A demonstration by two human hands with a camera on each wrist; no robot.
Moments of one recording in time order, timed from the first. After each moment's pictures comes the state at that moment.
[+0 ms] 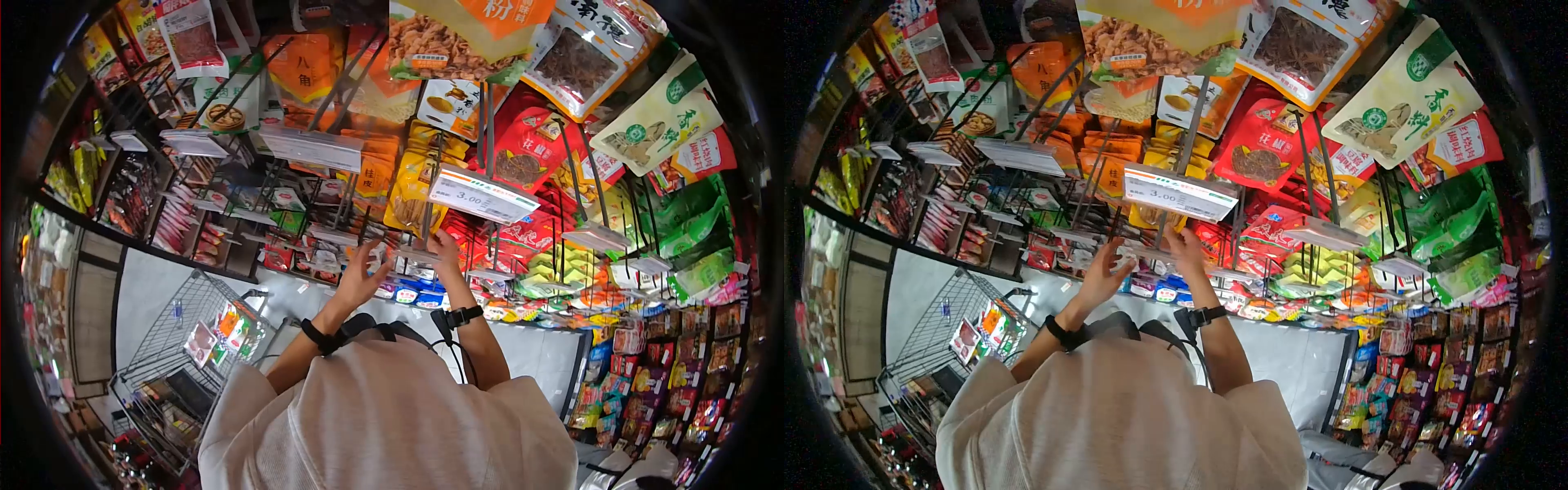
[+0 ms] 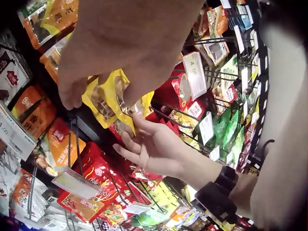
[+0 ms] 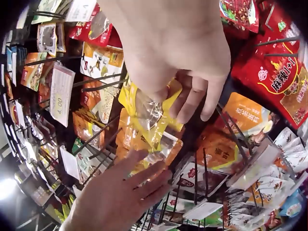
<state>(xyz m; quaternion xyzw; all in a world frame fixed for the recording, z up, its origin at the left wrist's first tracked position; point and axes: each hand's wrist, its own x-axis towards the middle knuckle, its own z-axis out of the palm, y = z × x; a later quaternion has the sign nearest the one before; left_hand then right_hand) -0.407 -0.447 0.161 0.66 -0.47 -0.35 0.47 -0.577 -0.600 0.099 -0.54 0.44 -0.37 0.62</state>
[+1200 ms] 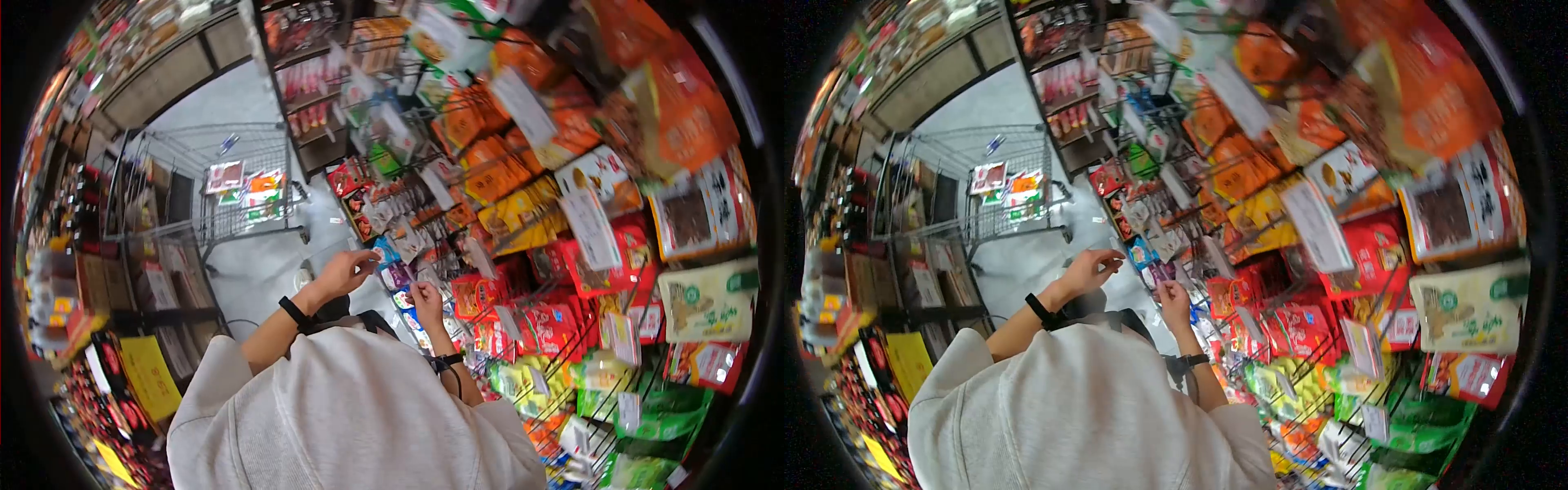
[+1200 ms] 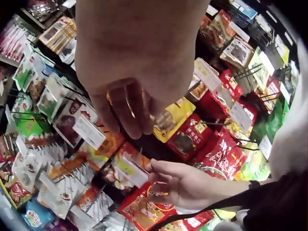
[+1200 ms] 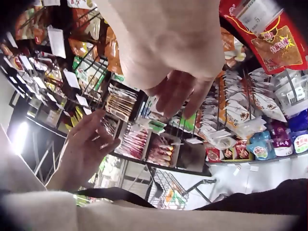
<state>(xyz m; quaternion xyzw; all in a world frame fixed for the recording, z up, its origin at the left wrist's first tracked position) -0.461 -0.303 0.142 0.77 -0.35 -0.21 0.49 -0.621 -0.514 0.036 -0.65 0.28 -0.06 0.71</state>
